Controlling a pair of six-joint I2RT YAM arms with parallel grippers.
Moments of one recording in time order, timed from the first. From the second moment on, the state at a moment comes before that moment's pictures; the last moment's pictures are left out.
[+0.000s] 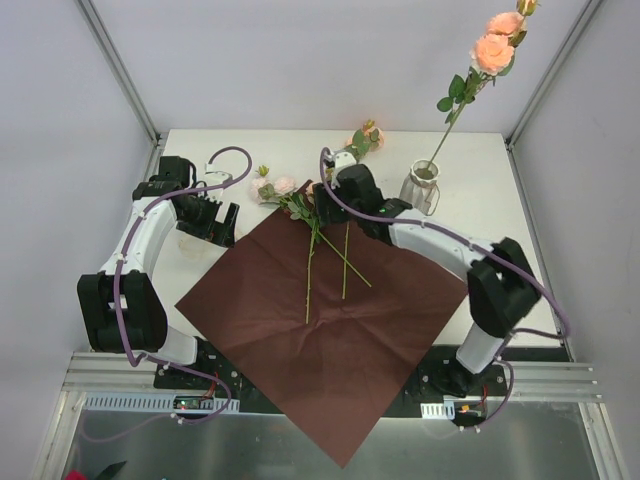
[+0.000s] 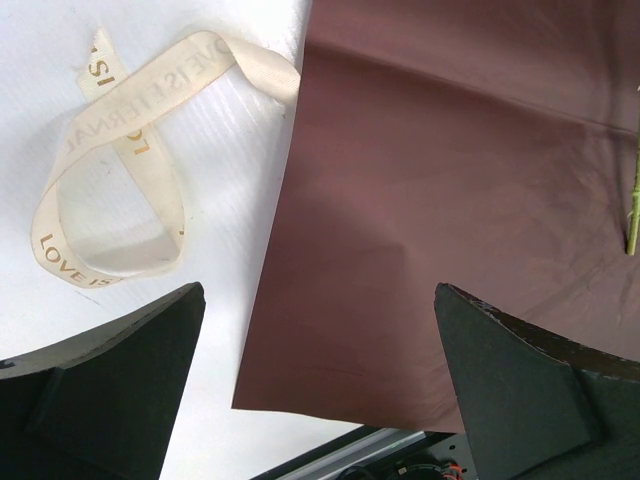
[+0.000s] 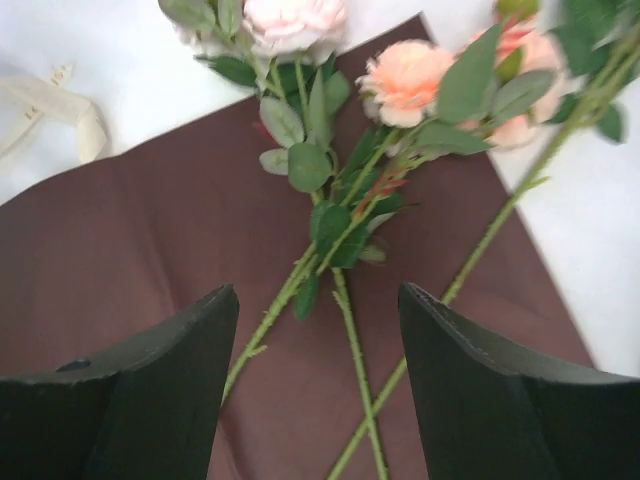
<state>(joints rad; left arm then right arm) 0.05 1.46 1.19 -0.92 0.38 0.37 0.73 1.65 1.24 -0.13 0.10 0.23</state>
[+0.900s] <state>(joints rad) 0.05 1.44 1.17 -0.92 0.36 0.40 0.79 2.08 1.57 -0.43 -0.04 0.45</state>
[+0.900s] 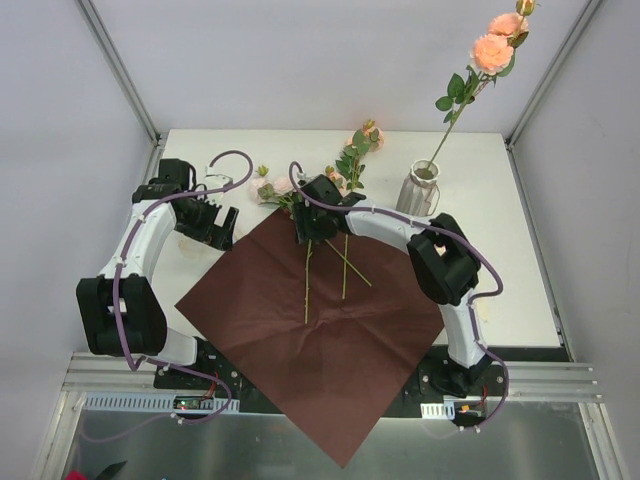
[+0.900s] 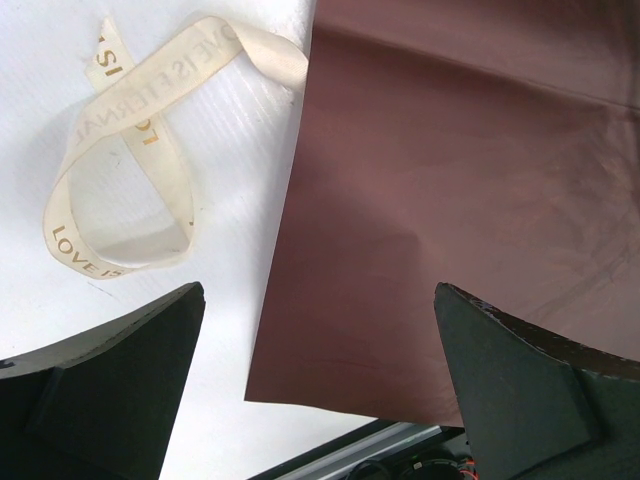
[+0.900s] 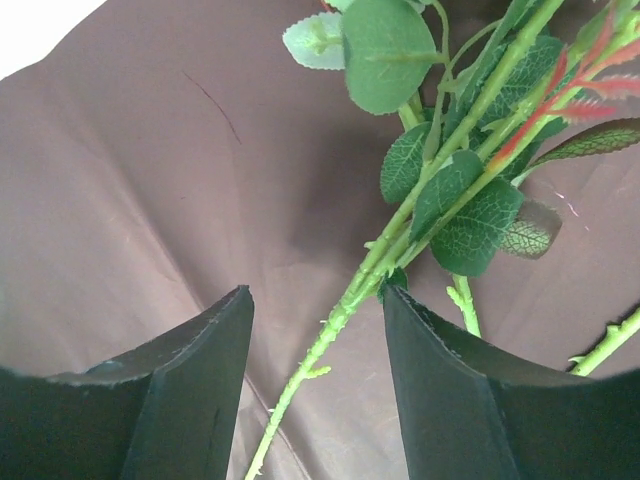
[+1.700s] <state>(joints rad) 0.05 1.38 1.15 -0.93 0.35 0.42 0.79 2.11 1.61 -0.39 -0.05 0.51</state>
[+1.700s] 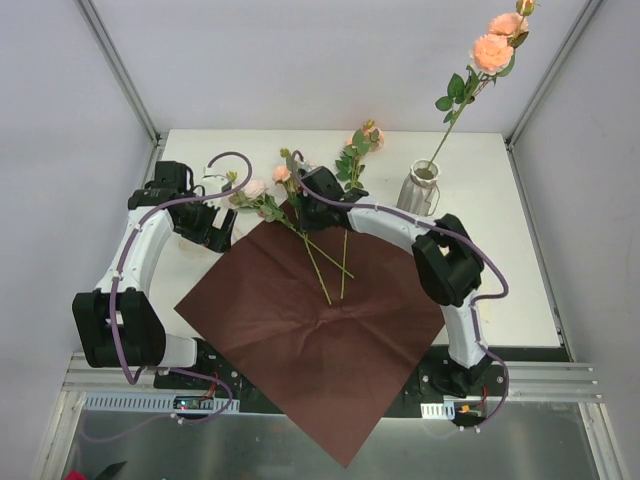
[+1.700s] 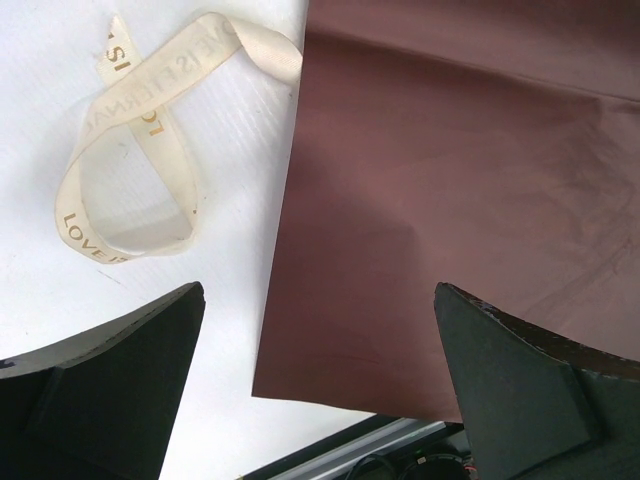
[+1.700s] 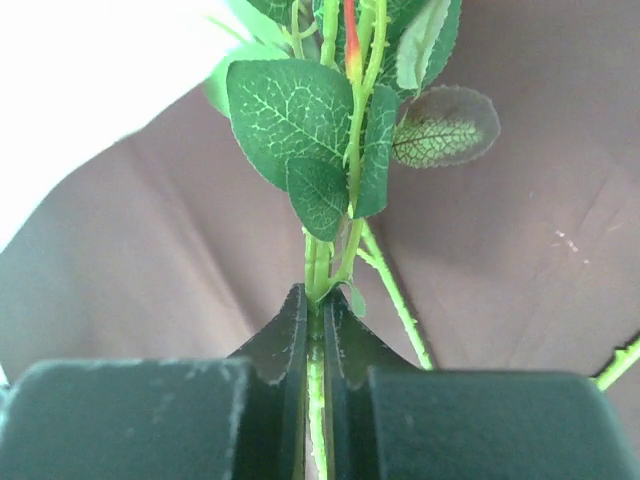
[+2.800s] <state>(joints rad) 0.18 1.37 1.24 -0.97 0.50 0.37 0.45 1.32 1.33 0.34 0.17 -0.25</state>
